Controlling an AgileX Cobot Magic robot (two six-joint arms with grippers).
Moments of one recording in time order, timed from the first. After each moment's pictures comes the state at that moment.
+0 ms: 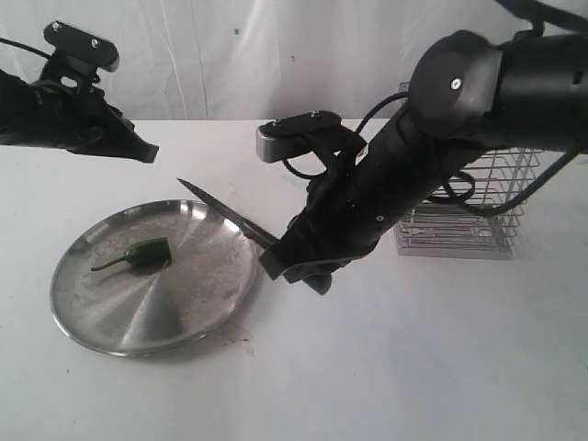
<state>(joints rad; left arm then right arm) -0.14 1.65 -1.10 -0.54 0.09 0.78 0.59 1.65 -1.16 0.47 0.77 -0.46</state>
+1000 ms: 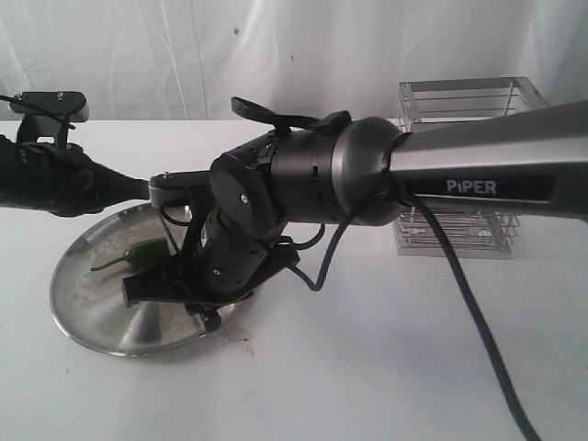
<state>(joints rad) -0.14 1.61 -0.88 -0.57 0.08 0.45 0.89 1.96 -1.40 0.10 0.62 0.37</state>
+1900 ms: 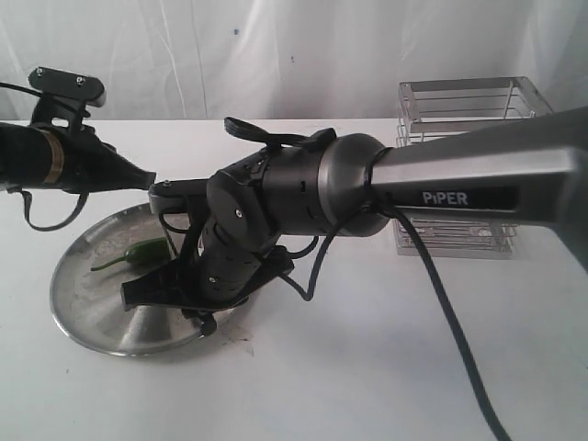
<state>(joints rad) -0.14 1.66 -0.95 1.18 -0.02 -1.10 0.89 2.00 -1.40 0.10 0.56 0.38</state>
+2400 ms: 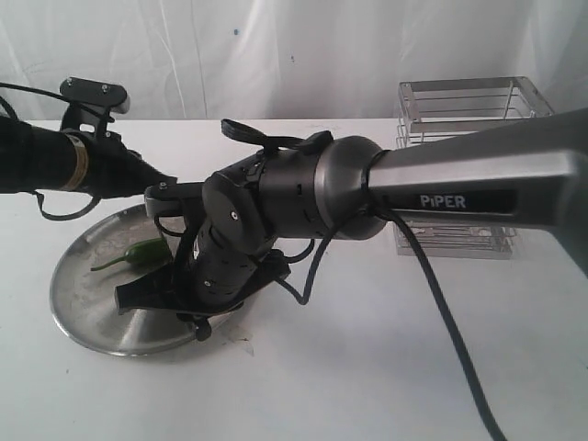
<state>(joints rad) -0.14 1.76 -1.03 1.65 -0.13 -1.59 0.90 2.00 -1.40 0.12 0.57 0.37</state>
